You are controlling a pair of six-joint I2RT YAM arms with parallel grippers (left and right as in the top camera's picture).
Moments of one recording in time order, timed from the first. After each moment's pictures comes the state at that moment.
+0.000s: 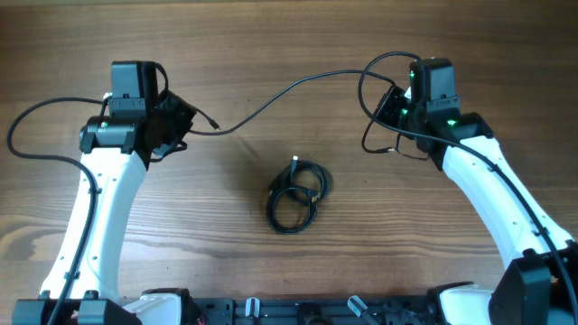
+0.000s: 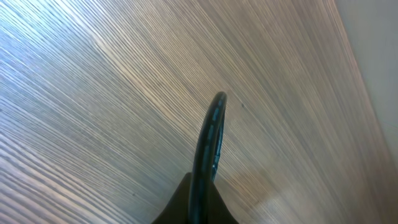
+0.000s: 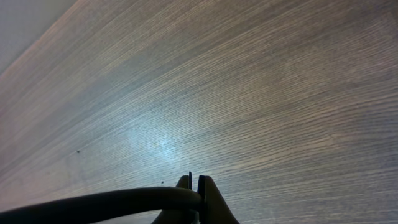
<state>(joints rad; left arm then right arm) -0.01 1.41 1.19 -0.79 0.07 -0.90 0.19 1.51 1.07 -0.44 -0.07 0.67</state>
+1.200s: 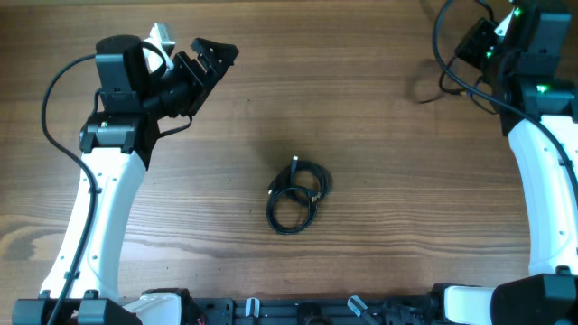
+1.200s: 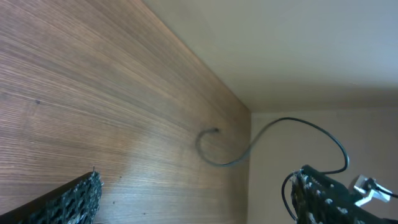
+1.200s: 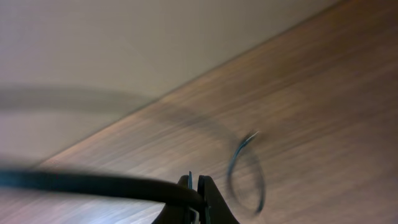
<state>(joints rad) -0.01 1.42 1.19 -0.34 0.63 -0.87 -0.07 1.51 1.44 -0.52 0.08 0.42</state>
